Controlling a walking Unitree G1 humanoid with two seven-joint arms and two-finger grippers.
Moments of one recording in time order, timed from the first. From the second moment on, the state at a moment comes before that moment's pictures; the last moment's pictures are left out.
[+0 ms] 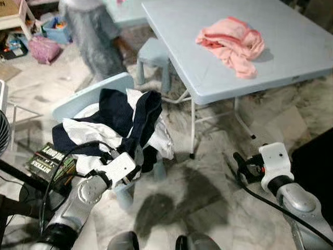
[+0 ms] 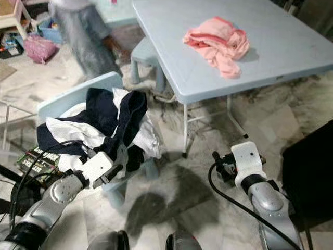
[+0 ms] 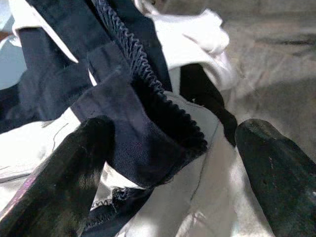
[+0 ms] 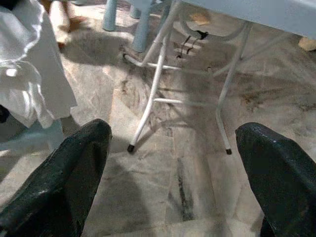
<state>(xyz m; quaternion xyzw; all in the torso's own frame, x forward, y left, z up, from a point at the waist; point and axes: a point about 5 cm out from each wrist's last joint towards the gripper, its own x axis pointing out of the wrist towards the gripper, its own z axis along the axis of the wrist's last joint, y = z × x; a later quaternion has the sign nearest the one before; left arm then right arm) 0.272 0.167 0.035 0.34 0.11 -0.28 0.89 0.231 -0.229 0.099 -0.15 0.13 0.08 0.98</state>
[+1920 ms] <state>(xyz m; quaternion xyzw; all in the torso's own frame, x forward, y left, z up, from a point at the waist) 0.293 0.182 0.048 0.14 0.09 -0.16 0.97 0.258 -0.205 0.114 -0.15 0.09 0.12 0.98</state>
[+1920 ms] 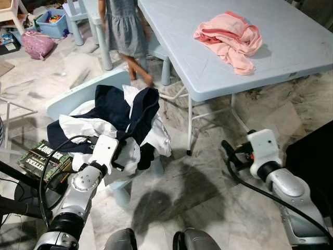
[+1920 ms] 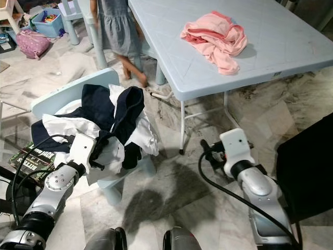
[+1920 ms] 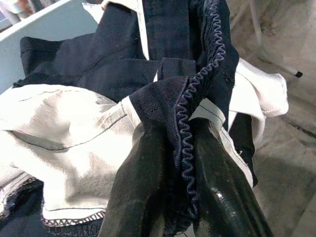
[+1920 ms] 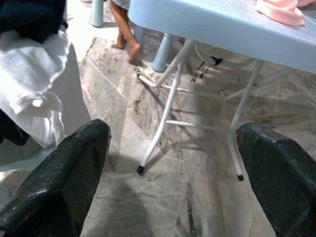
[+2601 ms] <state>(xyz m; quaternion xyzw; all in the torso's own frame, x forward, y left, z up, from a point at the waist) 0.262 0.176 0.080 0.23 0.10 -0.13 0.96 0.264 -0.201 0.111 -0.14 0.08 0.11 0.98</state>
